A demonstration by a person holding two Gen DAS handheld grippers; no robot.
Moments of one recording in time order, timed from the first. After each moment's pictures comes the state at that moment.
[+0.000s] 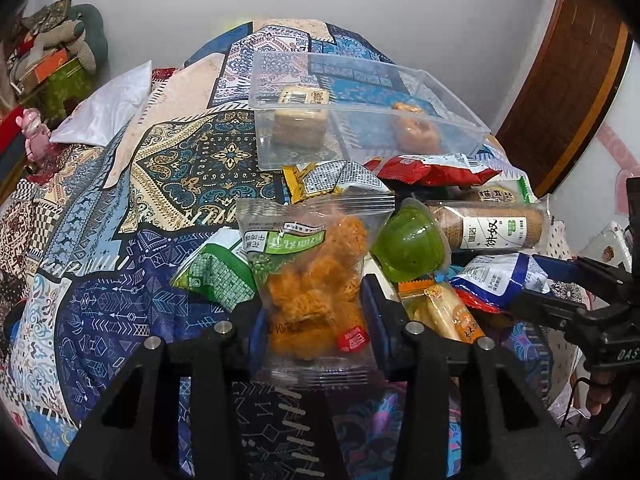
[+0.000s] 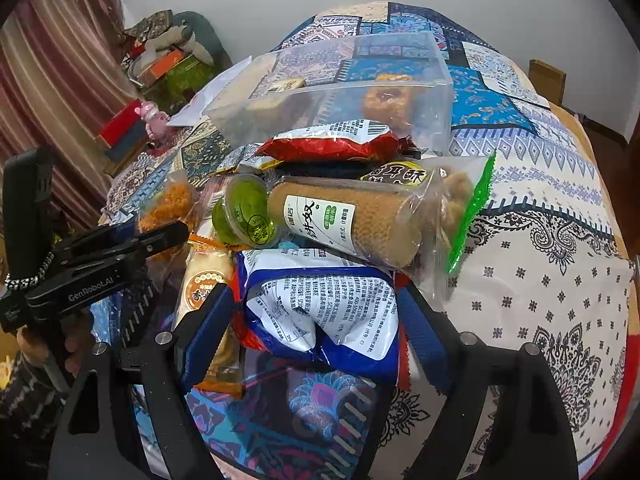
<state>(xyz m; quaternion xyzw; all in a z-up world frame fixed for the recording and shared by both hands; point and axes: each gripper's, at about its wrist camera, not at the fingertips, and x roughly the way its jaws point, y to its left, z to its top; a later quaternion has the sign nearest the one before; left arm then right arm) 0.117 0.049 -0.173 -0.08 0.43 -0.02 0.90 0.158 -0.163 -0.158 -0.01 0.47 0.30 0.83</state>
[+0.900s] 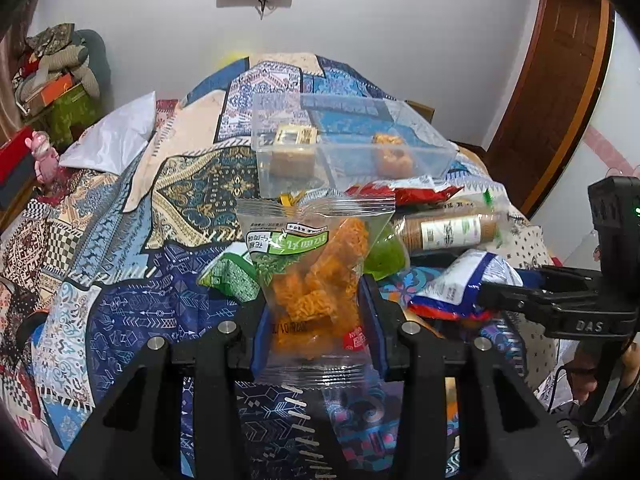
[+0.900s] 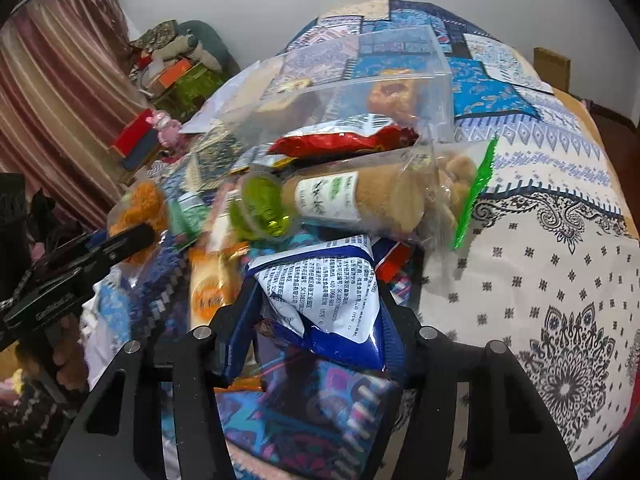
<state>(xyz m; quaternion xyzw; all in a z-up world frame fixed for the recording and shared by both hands) 0.078 0.042 -0.130 -0.07 0.39 -0.02 0.92 0.148 -0.171 -0.153 0.03 0.48 0.33 0.82</state>
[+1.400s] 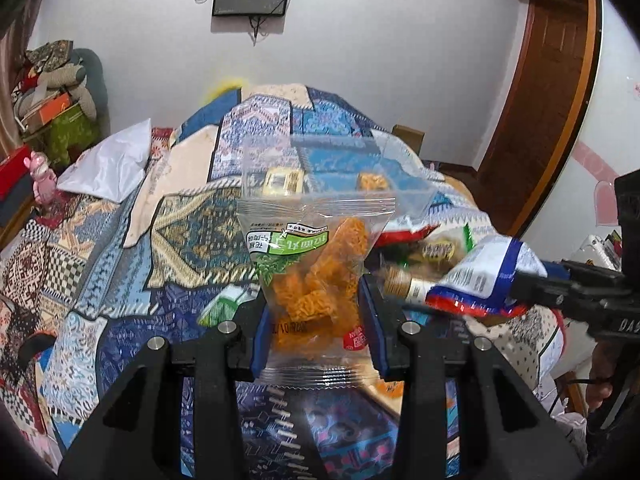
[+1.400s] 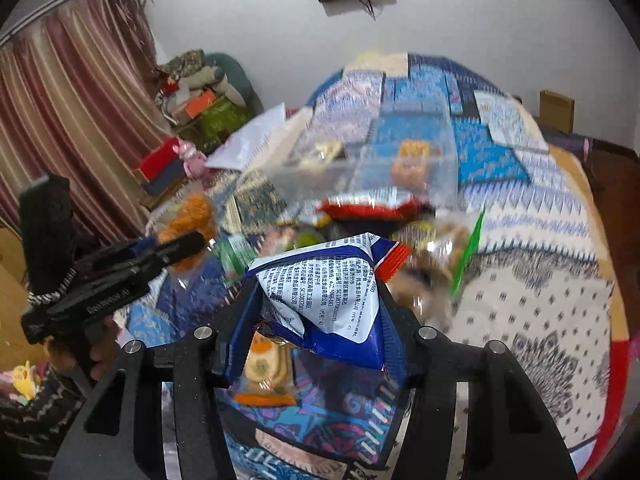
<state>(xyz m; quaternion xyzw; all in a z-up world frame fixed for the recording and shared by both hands) 0.082 0.037 -0.091 -0.07 0.35 -0.03 0.94 0.131 -0.179 -0.089 0.04 0.40 0.34 0.85</state>
